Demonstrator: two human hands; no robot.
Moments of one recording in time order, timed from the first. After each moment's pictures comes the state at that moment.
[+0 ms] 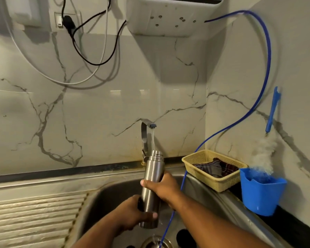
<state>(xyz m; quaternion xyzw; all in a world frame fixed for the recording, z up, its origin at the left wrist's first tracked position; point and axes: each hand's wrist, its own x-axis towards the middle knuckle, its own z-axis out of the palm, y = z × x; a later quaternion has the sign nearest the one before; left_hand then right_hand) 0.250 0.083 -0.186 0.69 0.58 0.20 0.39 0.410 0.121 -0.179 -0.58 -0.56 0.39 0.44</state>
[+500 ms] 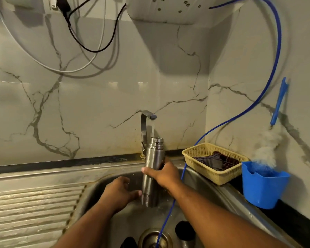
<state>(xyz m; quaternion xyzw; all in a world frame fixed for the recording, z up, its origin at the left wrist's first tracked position) 0.230 0.102 -0.186 0.64 0.67 0.30 0.22 0.411 0.131 -0.174 -0.60 -0.57 0.34 0.44</state>
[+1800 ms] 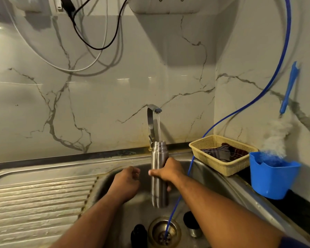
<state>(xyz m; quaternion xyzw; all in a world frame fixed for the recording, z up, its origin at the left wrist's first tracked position) 0.232 0.094 -0.183 0.66 0.66 0.32 0.17 0.402 0.129 -0.177 -0.66 -0.58 0.31 0.35</state>
